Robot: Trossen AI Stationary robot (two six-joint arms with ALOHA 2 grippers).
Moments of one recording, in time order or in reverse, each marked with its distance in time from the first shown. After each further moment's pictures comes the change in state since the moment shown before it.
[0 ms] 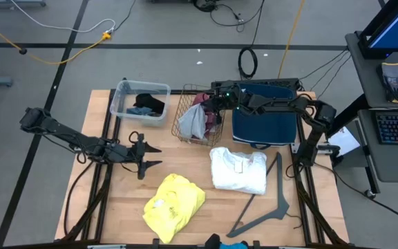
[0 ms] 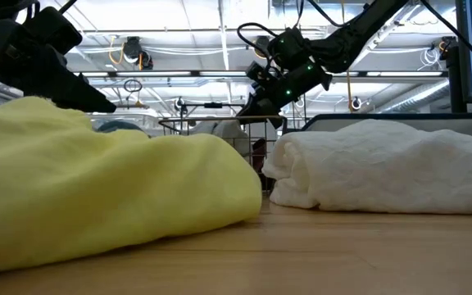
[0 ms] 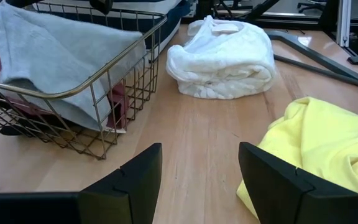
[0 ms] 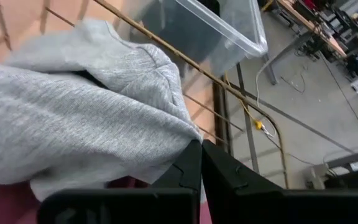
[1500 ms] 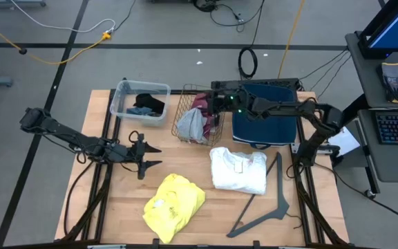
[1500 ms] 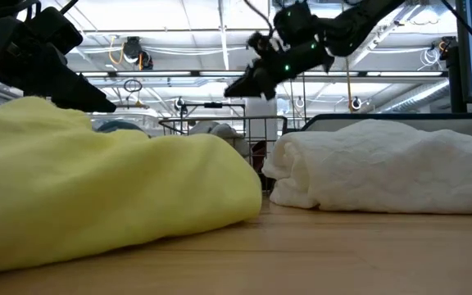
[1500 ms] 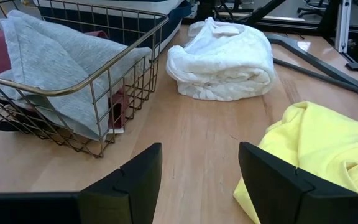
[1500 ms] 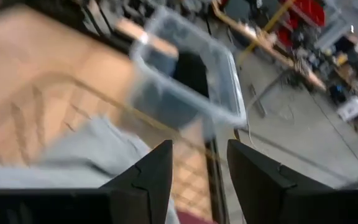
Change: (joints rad) left arm 0.000 0.000 0.000 0.003 0.001 -0.030; right arm 0.085 -0.092 0.000 0.063 0.010 0.095
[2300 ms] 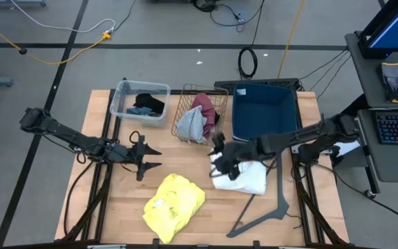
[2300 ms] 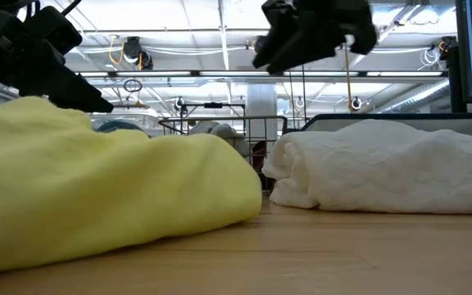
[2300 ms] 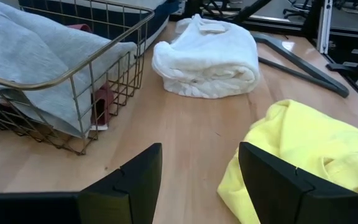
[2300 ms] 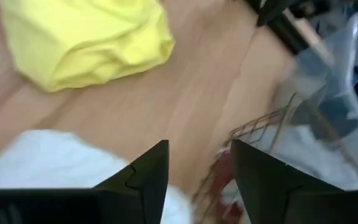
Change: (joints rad) left arm -0.002 0.000 0.000 0.000 0.054 -0.029; right arm 0.589 -0.167 0.000 -0.591 0.360 0.057
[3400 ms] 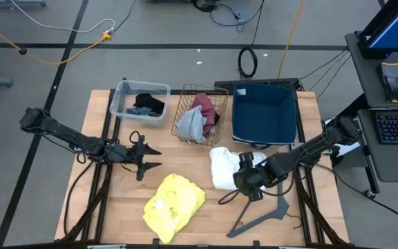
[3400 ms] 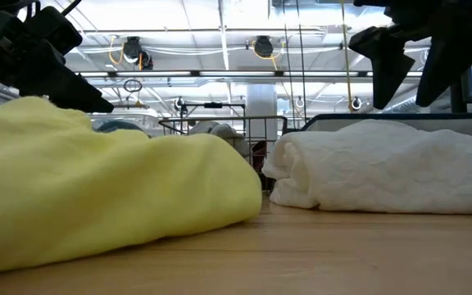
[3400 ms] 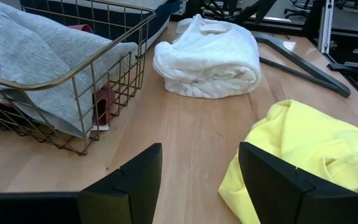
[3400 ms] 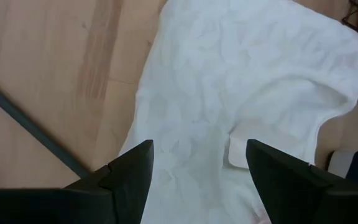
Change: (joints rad) left arm 0.000 0.000 0.000 0.000 -0.003 0.002; right arm 0.291 0.000 0.000 -0.556 0.052 0.798
